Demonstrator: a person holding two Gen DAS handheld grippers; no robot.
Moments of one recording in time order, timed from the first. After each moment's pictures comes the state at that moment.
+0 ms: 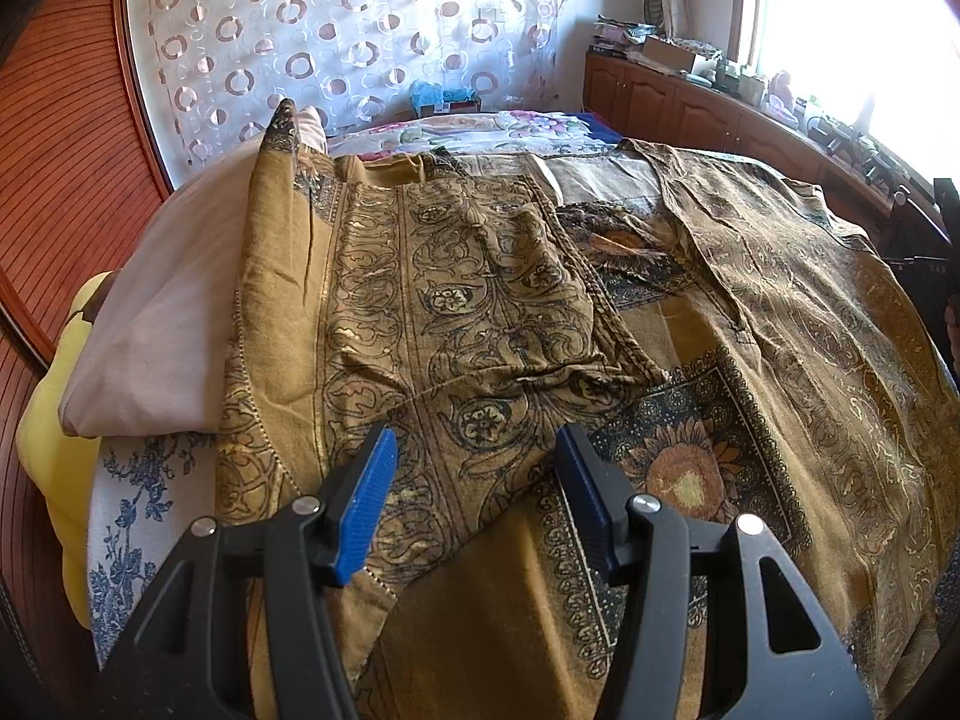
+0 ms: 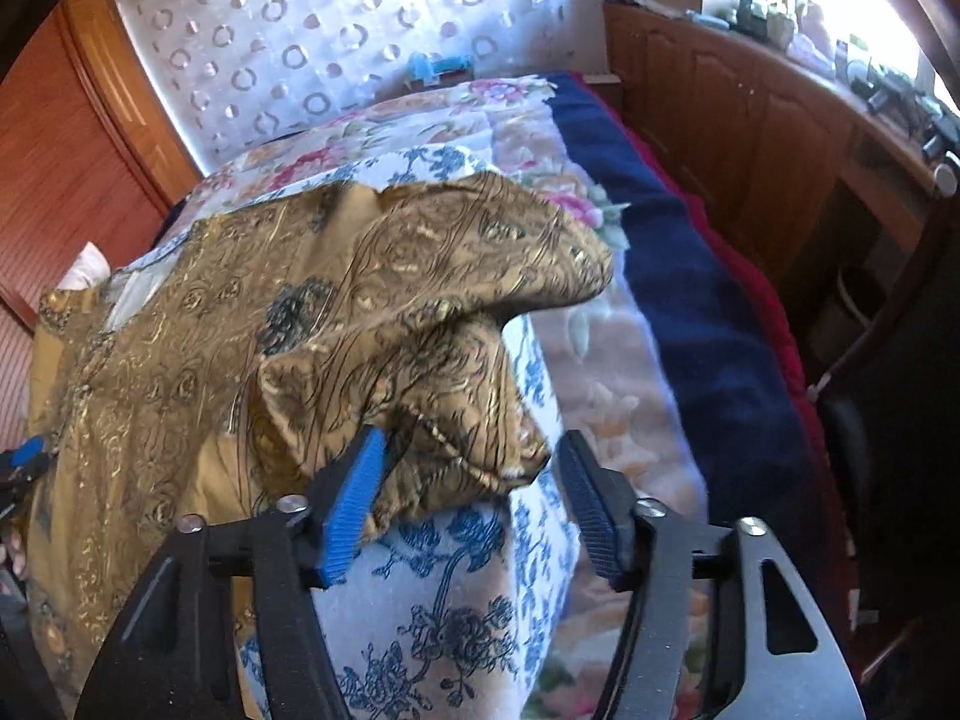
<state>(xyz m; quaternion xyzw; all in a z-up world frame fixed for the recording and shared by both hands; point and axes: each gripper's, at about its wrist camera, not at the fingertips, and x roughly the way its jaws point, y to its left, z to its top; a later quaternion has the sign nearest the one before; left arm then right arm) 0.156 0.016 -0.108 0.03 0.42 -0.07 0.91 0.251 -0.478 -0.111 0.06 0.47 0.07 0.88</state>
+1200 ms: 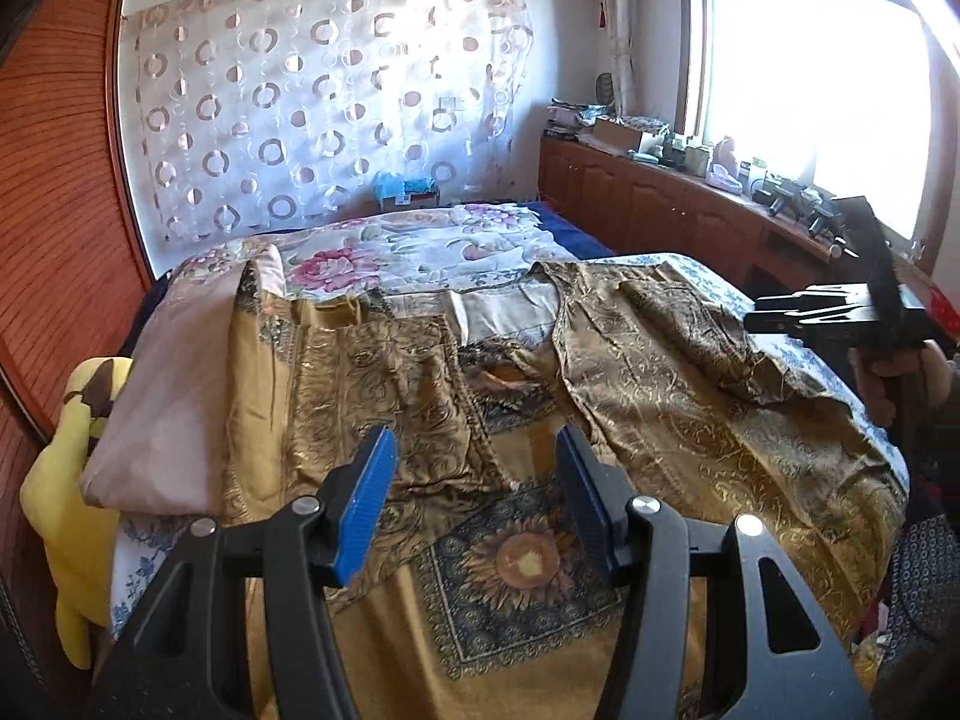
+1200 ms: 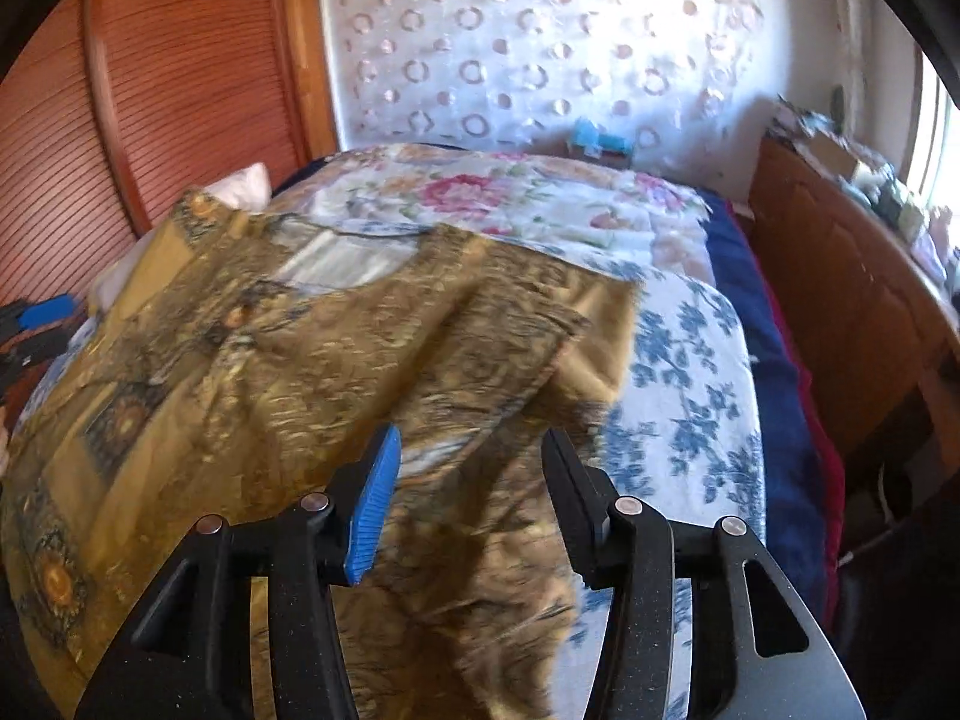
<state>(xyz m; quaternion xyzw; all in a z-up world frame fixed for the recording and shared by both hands) 0.121 -0.015 -0.035 0.01 0.32 -0.12 0.94 0.238 -0.328 -0.076 -0.08 0.39 0.20 0.90</state>
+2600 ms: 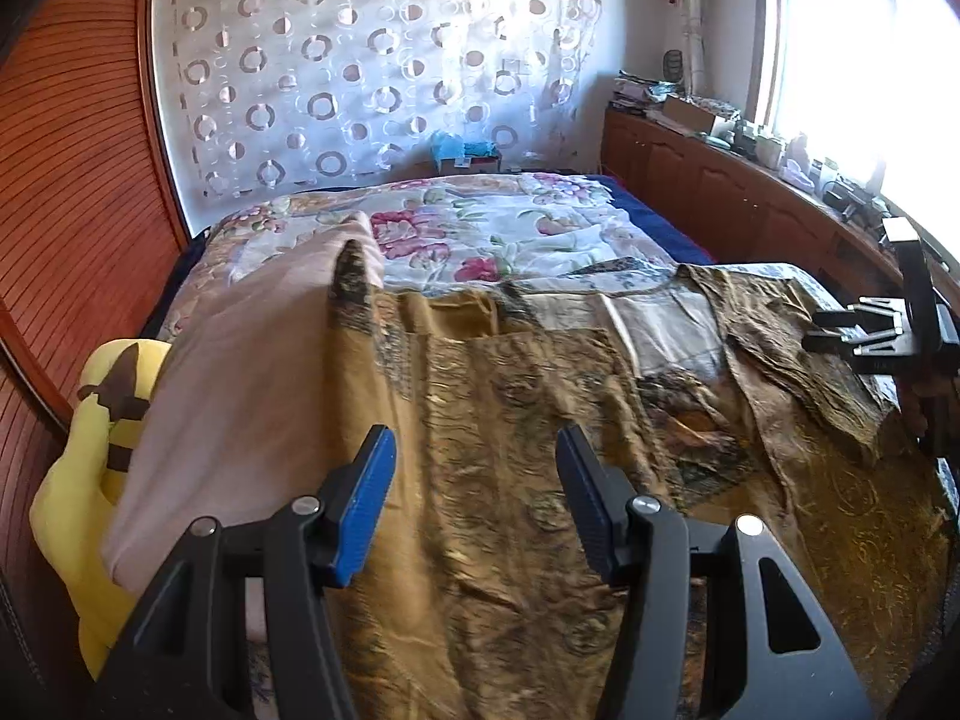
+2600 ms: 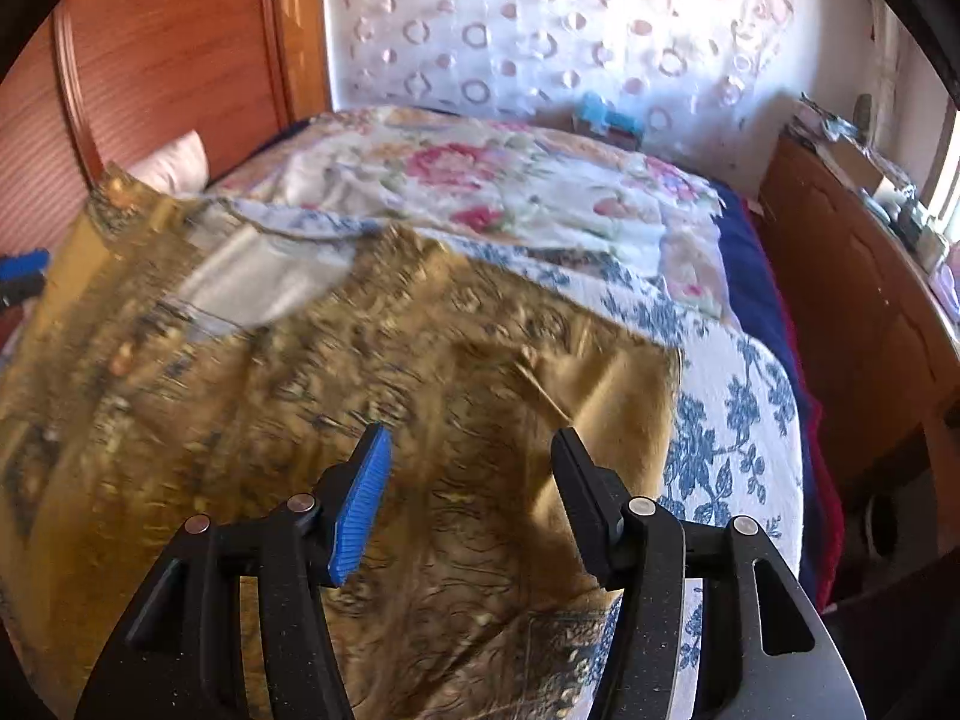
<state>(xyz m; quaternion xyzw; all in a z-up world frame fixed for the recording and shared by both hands) 0.220 0.059 -0.058 0.00 0.36 -0.06 0.93 0.335 -0.295 -0.115 -0.13 0.42 0.20 0.88</state>
